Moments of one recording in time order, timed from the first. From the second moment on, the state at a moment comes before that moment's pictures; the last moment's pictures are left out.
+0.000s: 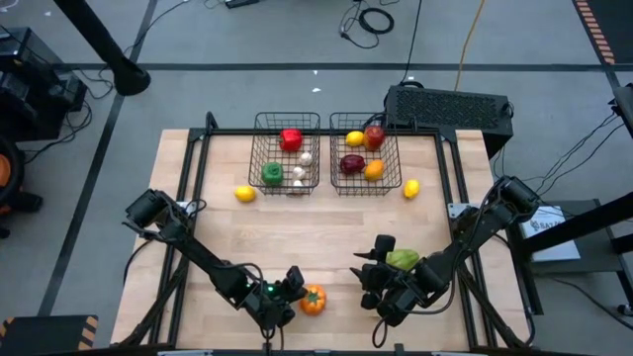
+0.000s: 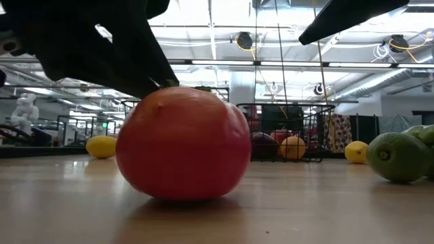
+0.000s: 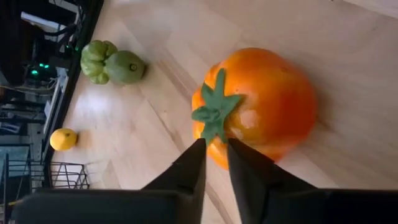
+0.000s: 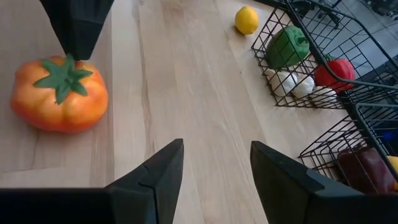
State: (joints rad) left arm -0.67 1.86 1.09 -0.07 -0.55 0.54; right arm 0.70 1.67 1.17 -0.59 0.88 0.56
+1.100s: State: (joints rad) left arm -0.65 1.86 1.12 0.05 -0.56 0.54; right arm 0.70 1.67 1.17 -0.58 0.87 0.58
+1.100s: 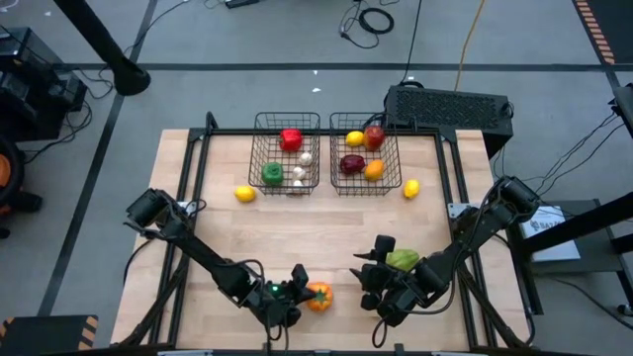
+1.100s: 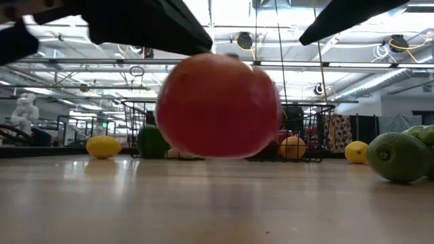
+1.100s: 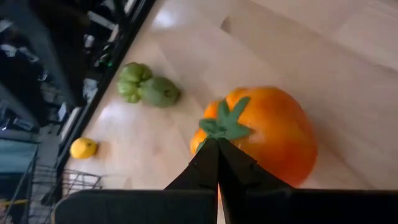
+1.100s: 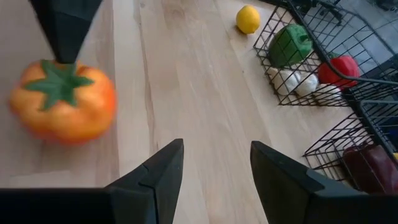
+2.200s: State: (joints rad) left arm -0.05 1.62 1.26 0.17 -0.46 1.05; right arm 0.85 1.67 1.11 -0.68 0.92 0.88
